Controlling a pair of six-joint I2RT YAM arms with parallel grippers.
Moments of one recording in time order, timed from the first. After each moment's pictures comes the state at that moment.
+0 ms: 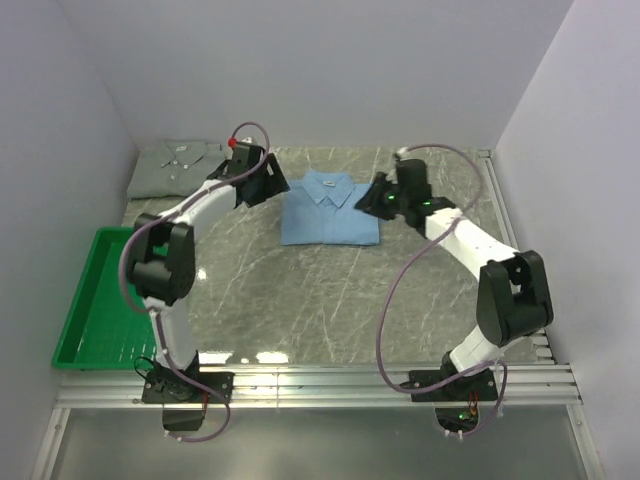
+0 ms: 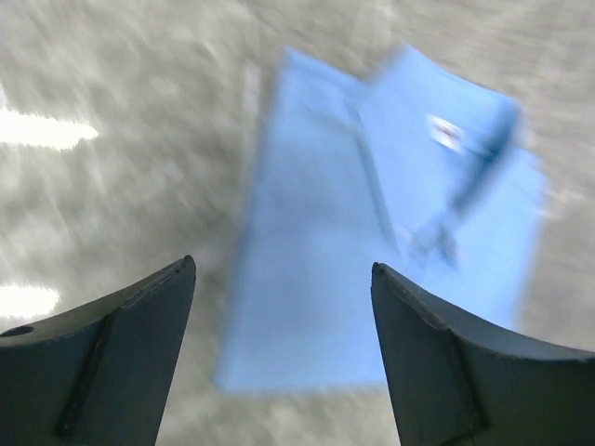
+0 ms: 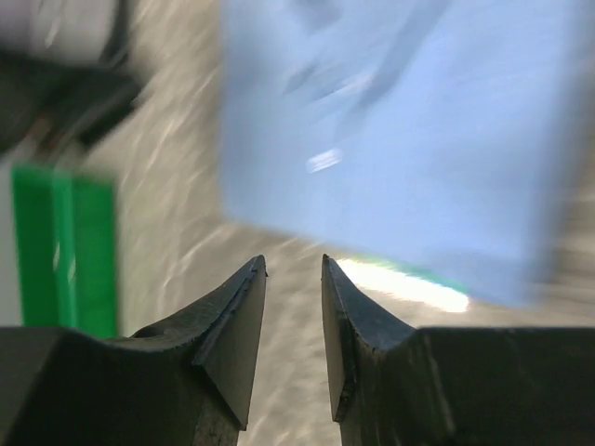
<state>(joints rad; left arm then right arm) -0.30 1.99 1.53 -0.29 0.01 -0.65 0.37 1.62 1.16 -0.16 -0.24 0.65</state>
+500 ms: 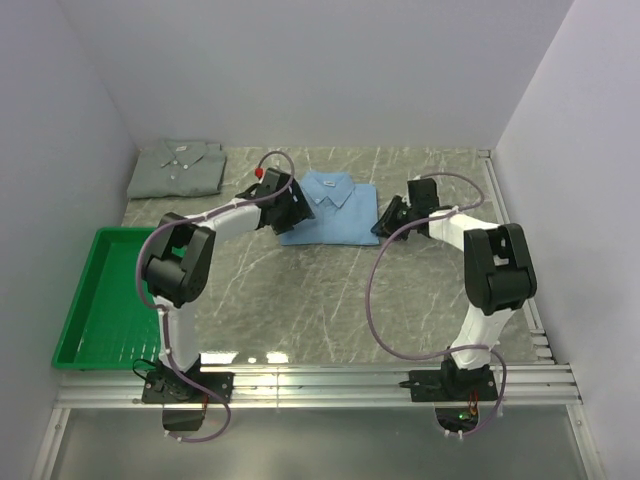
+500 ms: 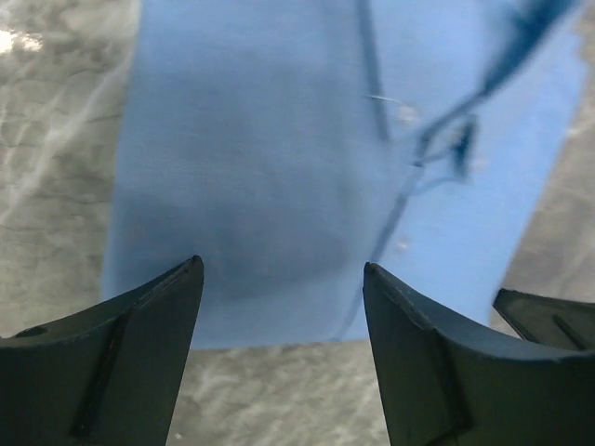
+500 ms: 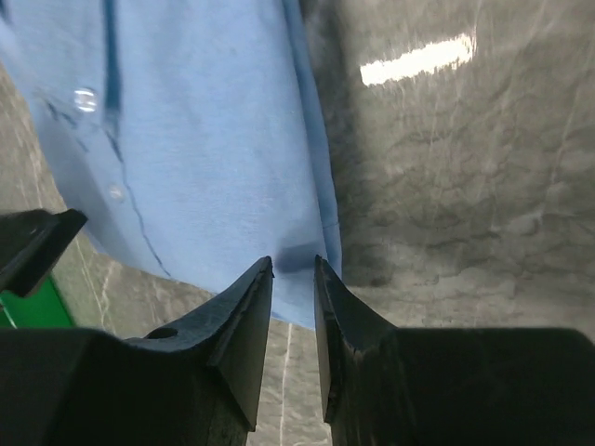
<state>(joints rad) -0.46 1.96 1.36 -0.20 0.02 -0.87 0.17 1.80 1.07 -0.14 -0.30 0.69</state>
